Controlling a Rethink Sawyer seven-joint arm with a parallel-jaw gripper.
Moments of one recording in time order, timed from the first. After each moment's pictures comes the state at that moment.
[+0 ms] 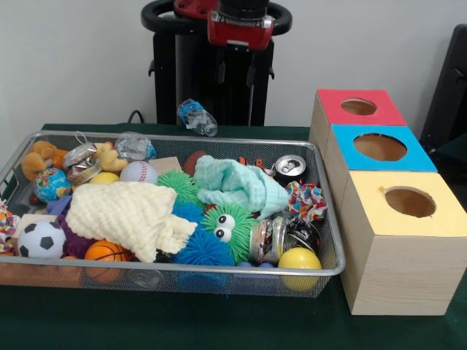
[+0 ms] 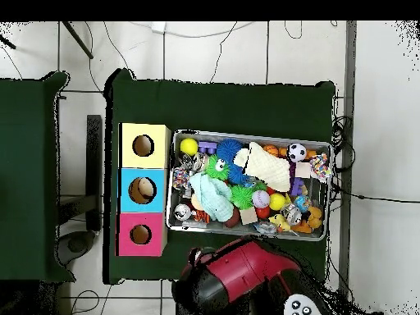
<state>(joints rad) -0.59 -0.99 0.51 2.25 -0.78 0.51 2.32</state>
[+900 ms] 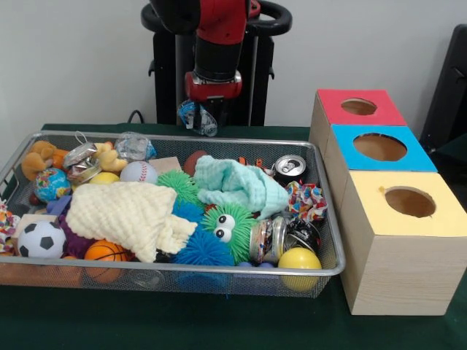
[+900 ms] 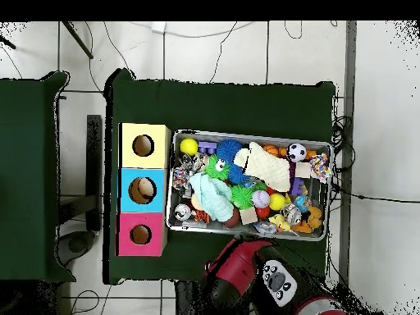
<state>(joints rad) -0.45 -0.62 0.27 2.11 -1.24 0.35 2.32</state>
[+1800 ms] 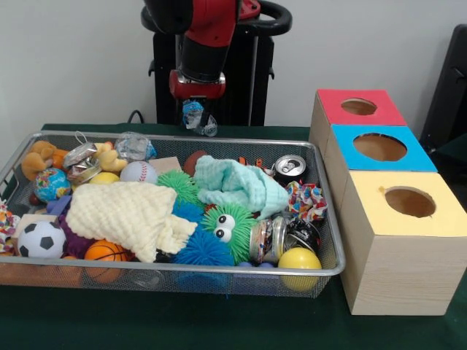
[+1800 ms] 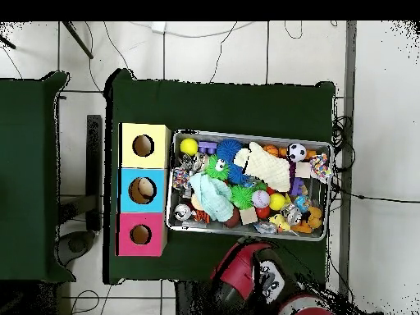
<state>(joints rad) -0.35 -0.56 0.12 2.05 -1.26 0.32 2.32</state>
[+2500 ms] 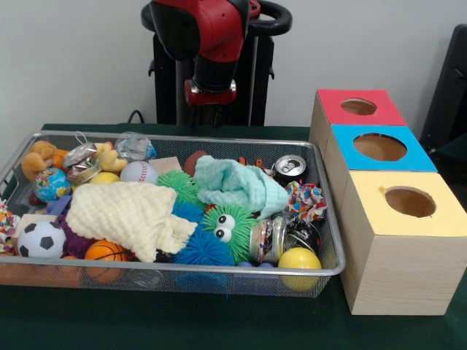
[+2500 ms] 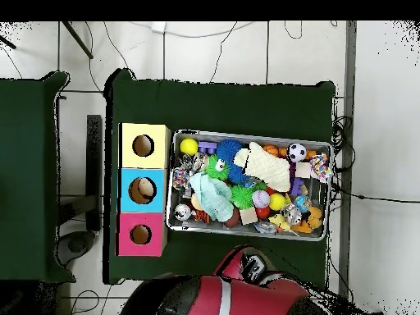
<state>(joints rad) -0.27 -0.37 0.00 2.01 -1.15 0.19 2.33</state>
